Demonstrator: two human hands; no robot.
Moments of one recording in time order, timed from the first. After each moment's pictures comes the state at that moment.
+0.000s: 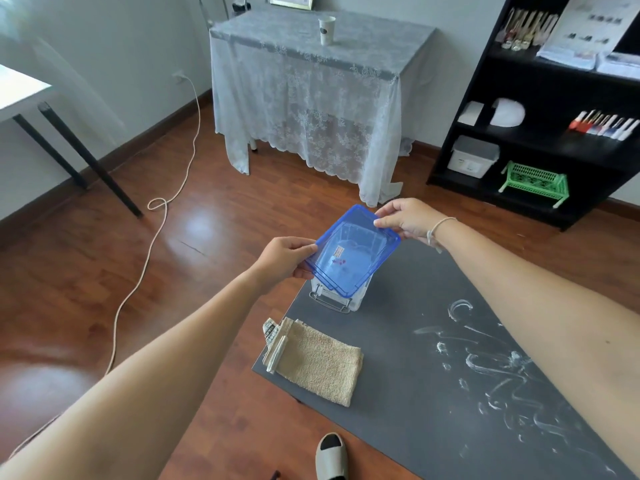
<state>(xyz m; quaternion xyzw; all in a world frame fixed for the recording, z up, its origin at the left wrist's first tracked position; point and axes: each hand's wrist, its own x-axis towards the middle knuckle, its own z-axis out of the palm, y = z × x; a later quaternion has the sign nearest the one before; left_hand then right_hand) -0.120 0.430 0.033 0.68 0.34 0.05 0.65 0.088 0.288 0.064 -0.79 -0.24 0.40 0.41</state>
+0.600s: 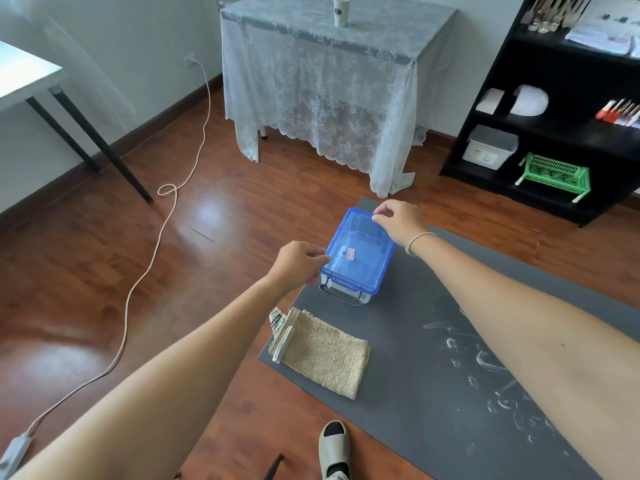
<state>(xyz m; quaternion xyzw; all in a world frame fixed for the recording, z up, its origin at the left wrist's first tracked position) -0.124 0.417 0.011 0.78 0.38 0.02 0.50 0.065 0.314 0.018 -0.88 -0.29 0.18 0.34</state>
